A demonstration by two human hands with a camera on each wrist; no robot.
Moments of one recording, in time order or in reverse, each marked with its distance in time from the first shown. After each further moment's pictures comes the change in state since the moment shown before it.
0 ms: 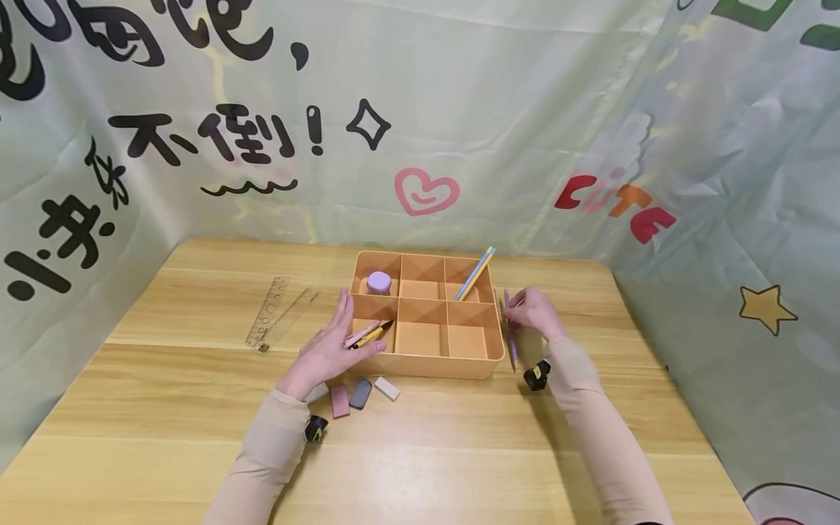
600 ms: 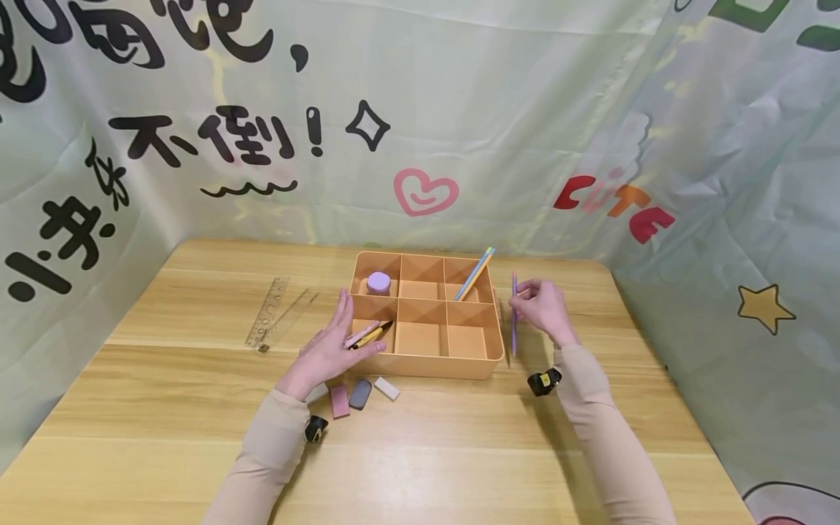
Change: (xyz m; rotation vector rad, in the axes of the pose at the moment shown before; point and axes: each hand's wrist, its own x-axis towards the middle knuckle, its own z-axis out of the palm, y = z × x) left_hand 0.000 0.001 -0.001 -0.001 -0.004 -0.004; right_hand -0.021 -0.012 -0.010 0.144 0.182 -0.070
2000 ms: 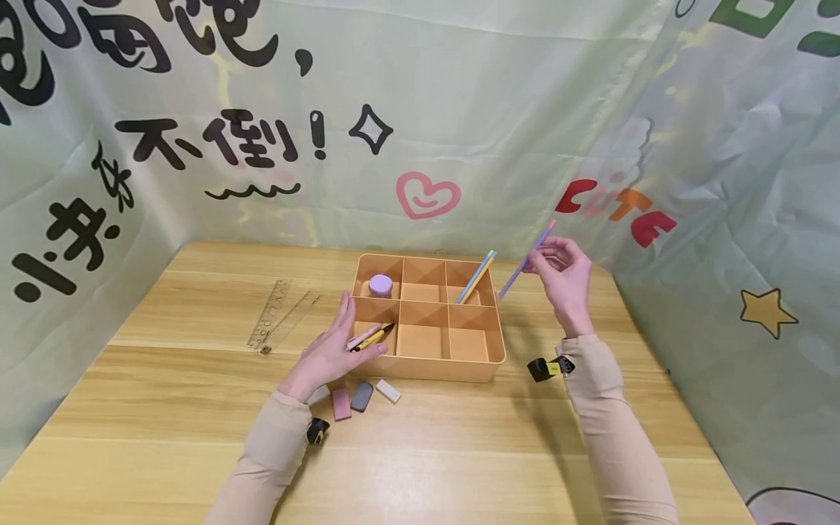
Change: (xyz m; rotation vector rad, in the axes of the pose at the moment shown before) left_hand -0.001 0.000 0.001 -0.010 0.005 0.007; right_hand -0.004 -0.052 -0.017 0.721 0.347 -0.327
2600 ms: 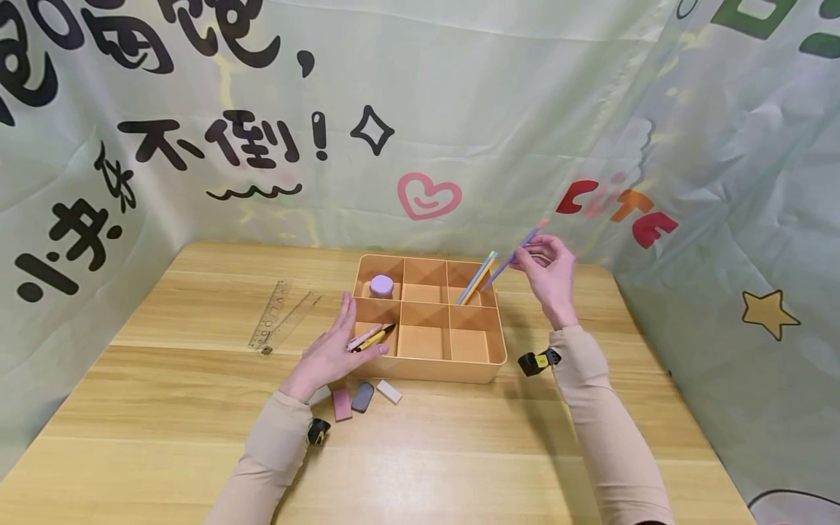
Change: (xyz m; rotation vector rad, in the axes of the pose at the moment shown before) left_hand -0.001 0.001 0.000 0.014 0.002 -0.010; right_hand 0.009 0.010 0.015 -0.046 -0.031 0.040
